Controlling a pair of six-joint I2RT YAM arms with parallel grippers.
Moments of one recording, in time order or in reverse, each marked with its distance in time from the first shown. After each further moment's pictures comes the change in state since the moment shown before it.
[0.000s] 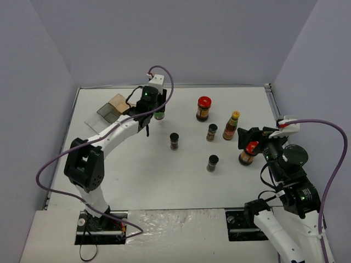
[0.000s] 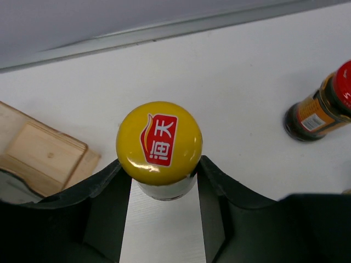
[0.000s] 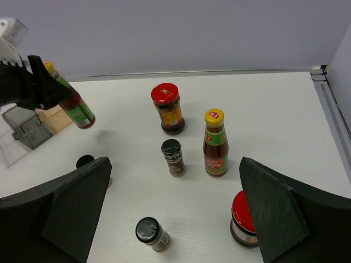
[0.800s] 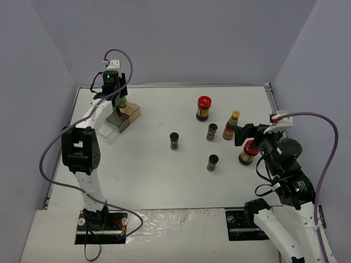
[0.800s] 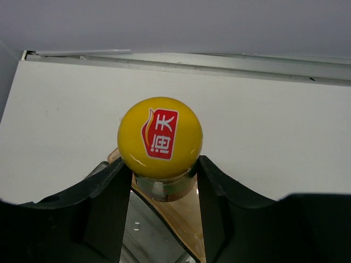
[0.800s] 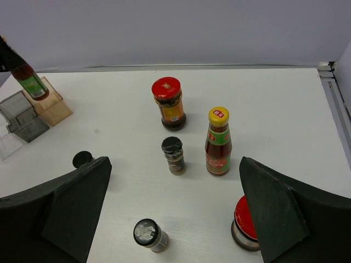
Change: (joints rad) left arm 0.400 0.169 0.205 -0.046 0.053 0.031; right arm 0.000 0.056 -0.019 0.040 -0.020 -0.014
